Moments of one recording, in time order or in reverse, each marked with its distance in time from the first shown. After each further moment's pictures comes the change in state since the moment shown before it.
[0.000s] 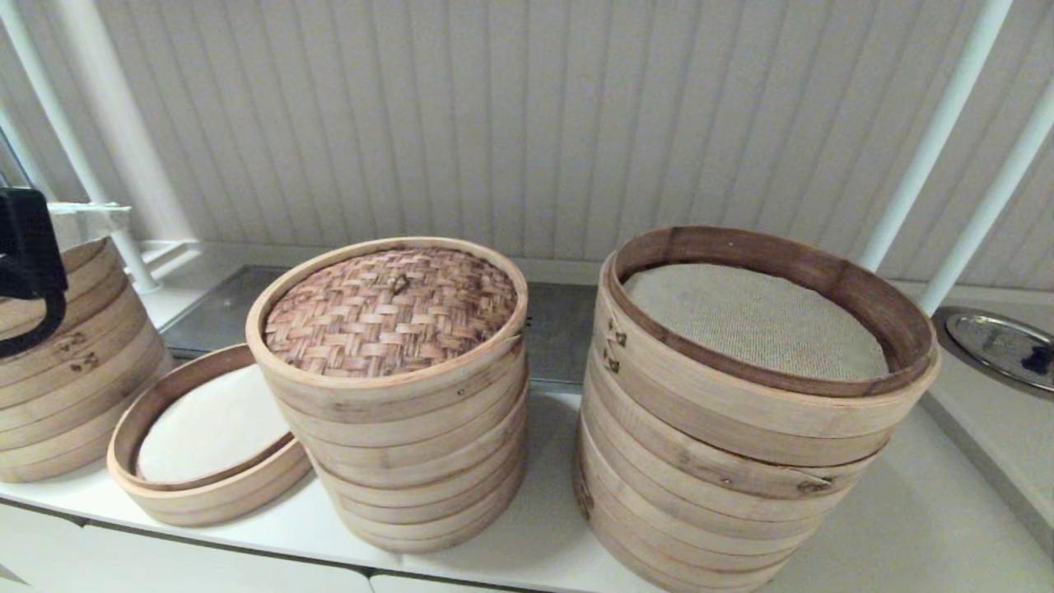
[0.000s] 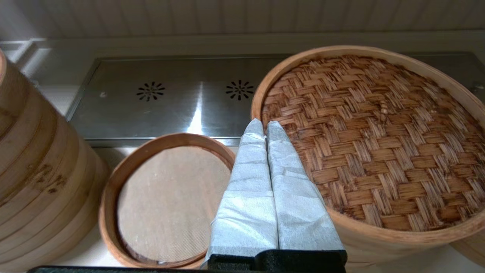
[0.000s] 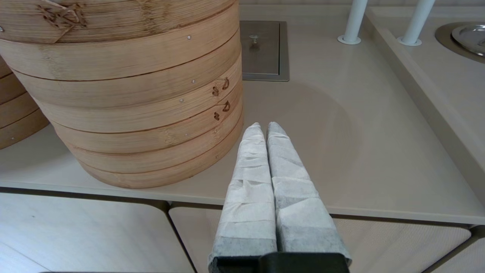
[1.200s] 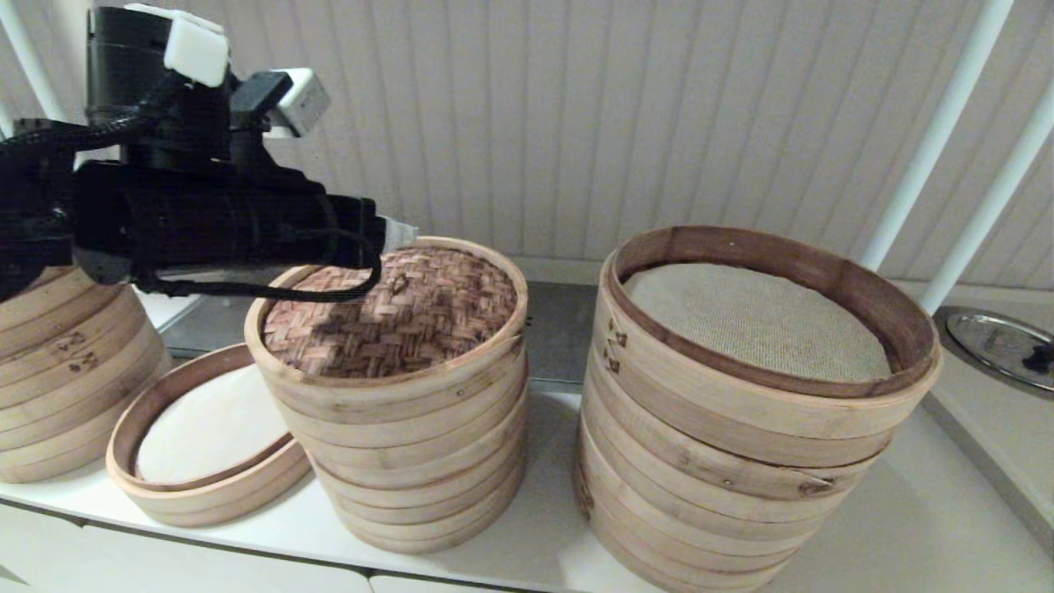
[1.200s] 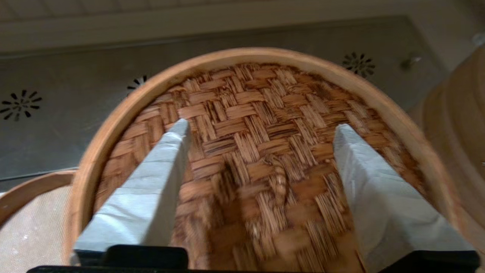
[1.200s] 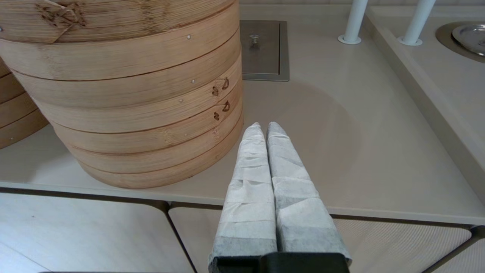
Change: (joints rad) left arm -0.289 0.460 -0.237 -0.092 0.064 -0.097; right arm 0.000 0.000 0.000 0.000 0.000 0.000
